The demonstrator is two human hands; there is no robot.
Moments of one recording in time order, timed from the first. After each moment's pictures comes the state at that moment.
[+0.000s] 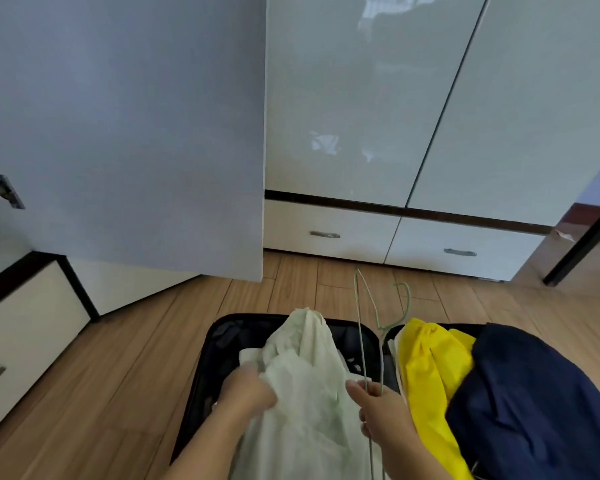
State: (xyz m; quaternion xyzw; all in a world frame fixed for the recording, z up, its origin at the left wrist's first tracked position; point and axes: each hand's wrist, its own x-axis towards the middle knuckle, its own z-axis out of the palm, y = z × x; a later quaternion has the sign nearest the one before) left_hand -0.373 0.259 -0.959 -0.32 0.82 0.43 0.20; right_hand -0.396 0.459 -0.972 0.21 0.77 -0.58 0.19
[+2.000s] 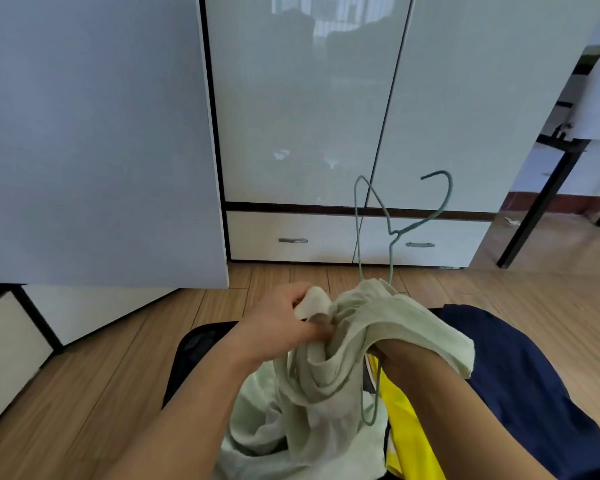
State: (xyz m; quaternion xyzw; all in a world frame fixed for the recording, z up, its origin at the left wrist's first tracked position) left_hand -0.376 0.317 -0.818 0.04 0.82 0.56 0.06; right_hand -0.408 0.491 -0.854 0.13 0.67 -0.68 0.26
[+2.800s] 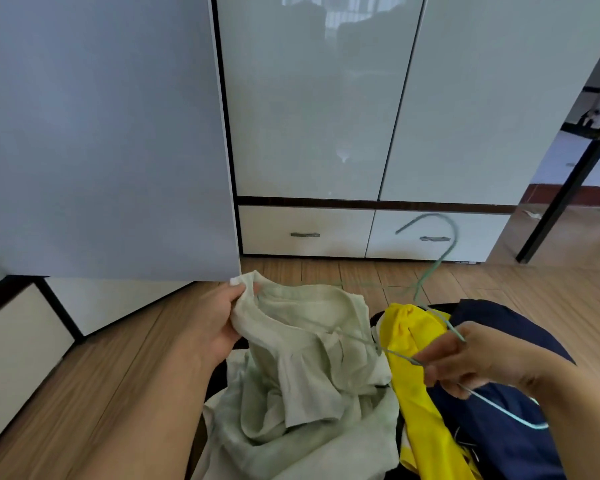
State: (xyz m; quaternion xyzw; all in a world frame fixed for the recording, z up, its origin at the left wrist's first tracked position) left_hand -0.389 0.259 -0.852 -0.25 0.51 0.82 -0.01; right_hand -0.413 0.590 -0.833 -0.06 0.84 -0.40 0.36
